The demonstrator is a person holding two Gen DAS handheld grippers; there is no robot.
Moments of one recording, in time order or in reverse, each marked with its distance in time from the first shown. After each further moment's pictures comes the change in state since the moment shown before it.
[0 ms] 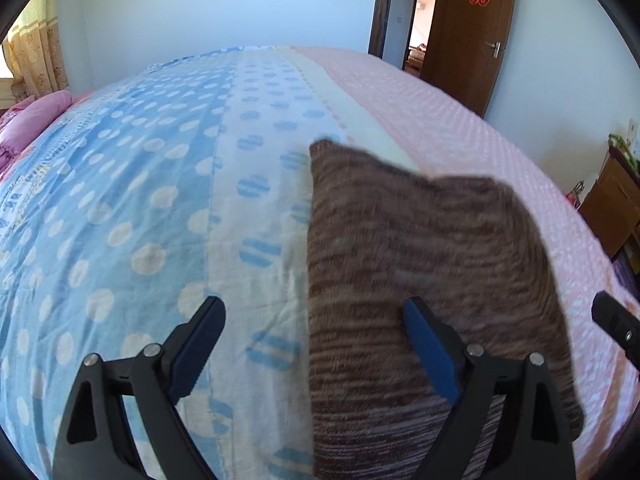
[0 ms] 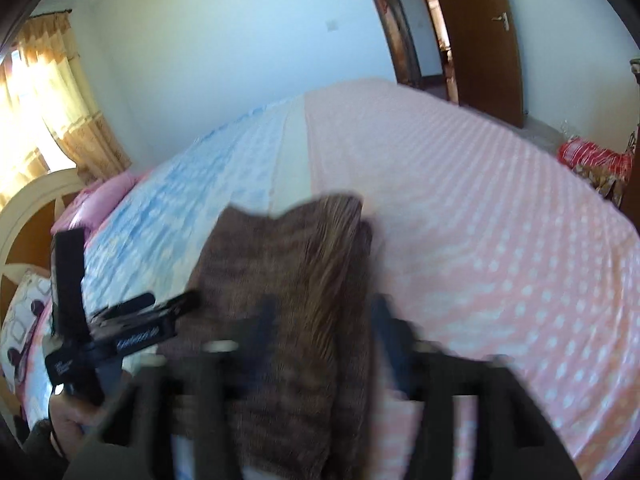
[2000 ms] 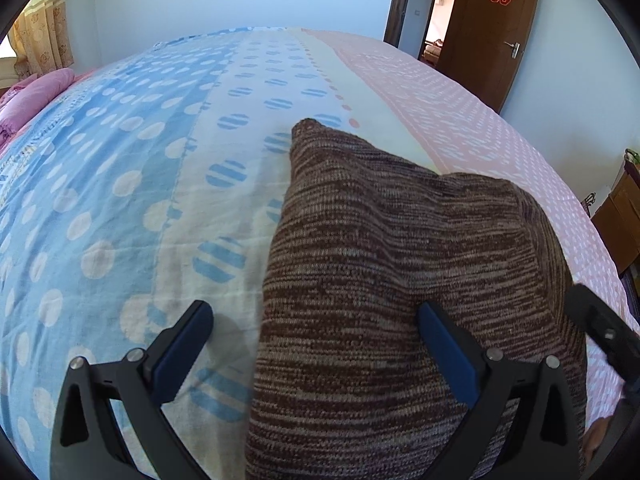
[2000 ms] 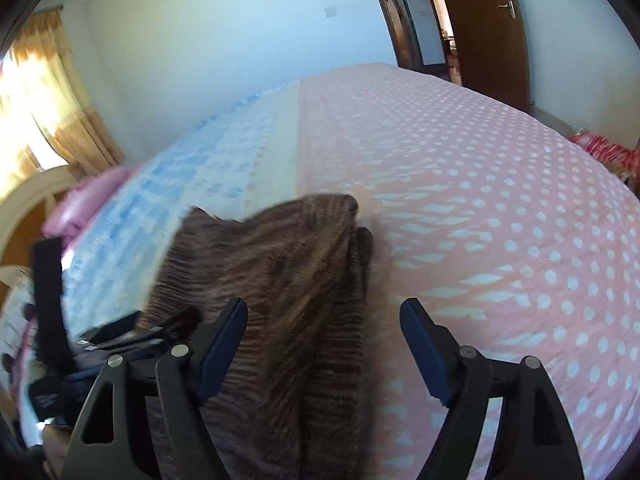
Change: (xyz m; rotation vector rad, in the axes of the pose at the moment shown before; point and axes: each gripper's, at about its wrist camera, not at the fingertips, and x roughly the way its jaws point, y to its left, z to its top) left arm 0.054 -0.014 0.004 -0.056 0.047 0.029; right arm 0.090 0.005 0.007 -0.014 0.083 -0.010
